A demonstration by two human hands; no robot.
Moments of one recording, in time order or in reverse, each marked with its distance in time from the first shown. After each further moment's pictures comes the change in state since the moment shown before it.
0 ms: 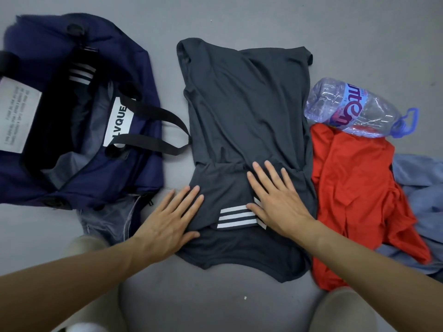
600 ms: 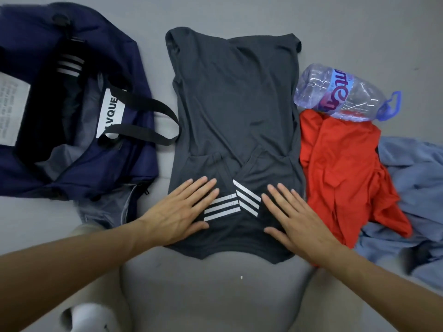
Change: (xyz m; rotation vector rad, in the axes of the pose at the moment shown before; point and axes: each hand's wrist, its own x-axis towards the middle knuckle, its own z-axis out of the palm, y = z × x) left_hand 0.013 0.014 -0.018 -0.014 0.081 0.238; right_hand -0.099 0.016 0.019 0.059 0.053 -0.106
